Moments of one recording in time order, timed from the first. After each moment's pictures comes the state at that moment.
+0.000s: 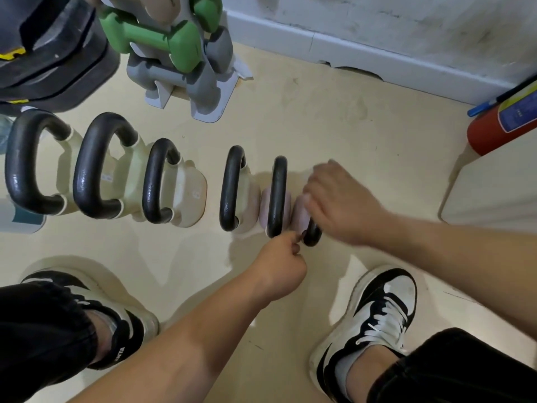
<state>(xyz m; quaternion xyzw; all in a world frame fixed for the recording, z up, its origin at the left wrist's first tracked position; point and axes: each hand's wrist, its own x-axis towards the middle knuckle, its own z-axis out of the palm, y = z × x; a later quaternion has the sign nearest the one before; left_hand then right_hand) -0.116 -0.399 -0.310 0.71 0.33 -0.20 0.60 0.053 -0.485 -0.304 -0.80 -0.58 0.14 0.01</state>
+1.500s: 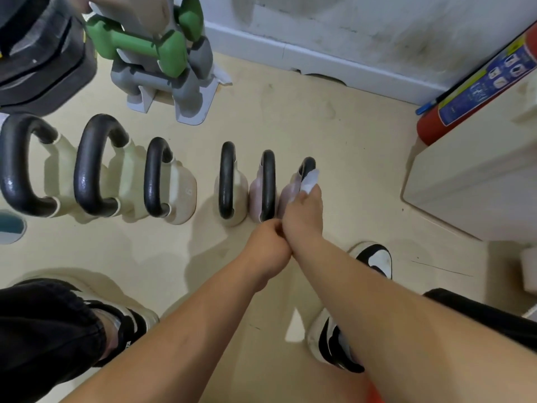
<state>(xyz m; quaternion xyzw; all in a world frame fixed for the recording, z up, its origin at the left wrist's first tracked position) -0.138 -0.394 -0.292 0.66 0.35 -0.19 0.64 -0.061 -0.439 -0.279 -0.84 0.12 0.24 0.48</state>
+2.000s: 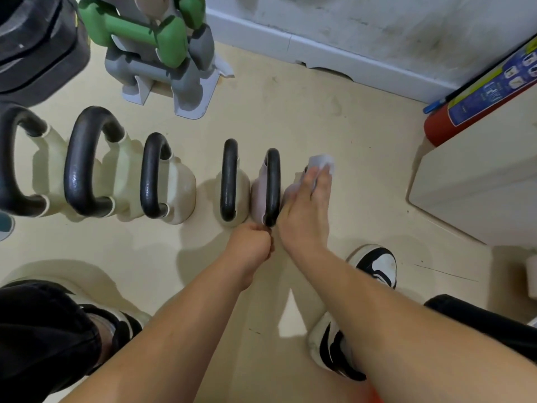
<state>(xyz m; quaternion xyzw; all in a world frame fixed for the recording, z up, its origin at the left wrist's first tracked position) -0.137 -0.367 -0.310 0.53 0.49 -0.14 0.68 -0.057 -0.439 -0.320 -0.96 -0.10 0.13 0.24</state>
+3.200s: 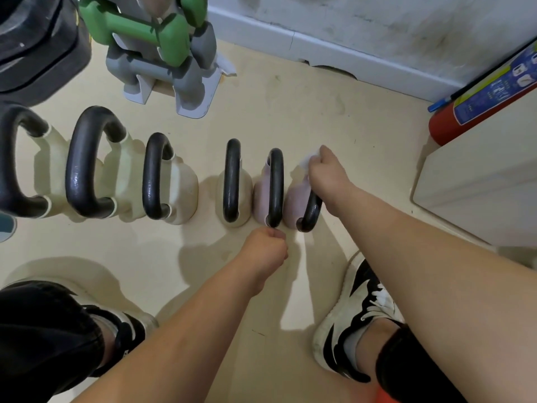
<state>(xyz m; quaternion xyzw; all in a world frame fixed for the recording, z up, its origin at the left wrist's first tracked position) -0.138 -0.378 -0.315 0.55 0.45 -0.20 0.67 0.038 -0.434 -0.306 -0.88 -0.03 0.29 0.39</state>
